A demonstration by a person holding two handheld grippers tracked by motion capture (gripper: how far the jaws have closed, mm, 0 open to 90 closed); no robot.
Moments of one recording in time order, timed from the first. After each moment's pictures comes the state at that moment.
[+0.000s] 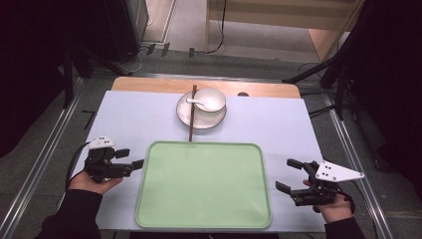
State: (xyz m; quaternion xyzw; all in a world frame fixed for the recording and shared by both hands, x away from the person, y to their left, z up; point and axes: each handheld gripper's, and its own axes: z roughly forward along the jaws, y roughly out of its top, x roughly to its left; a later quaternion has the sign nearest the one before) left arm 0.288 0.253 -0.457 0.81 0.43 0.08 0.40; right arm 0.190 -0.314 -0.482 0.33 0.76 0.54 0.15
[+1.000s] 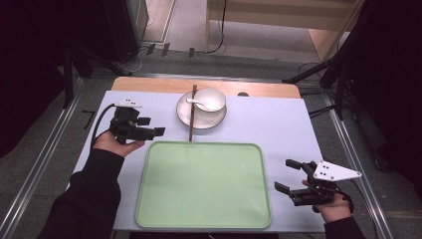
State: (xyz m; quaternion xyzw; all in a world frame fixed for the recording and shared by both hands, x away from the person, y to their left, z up) left arm 0.366 0.189 -0.409 0.83 0.40 0.08 0.39; right arm 0.192 -0.312 -0.483 0.33 0.77 0.53 0.14
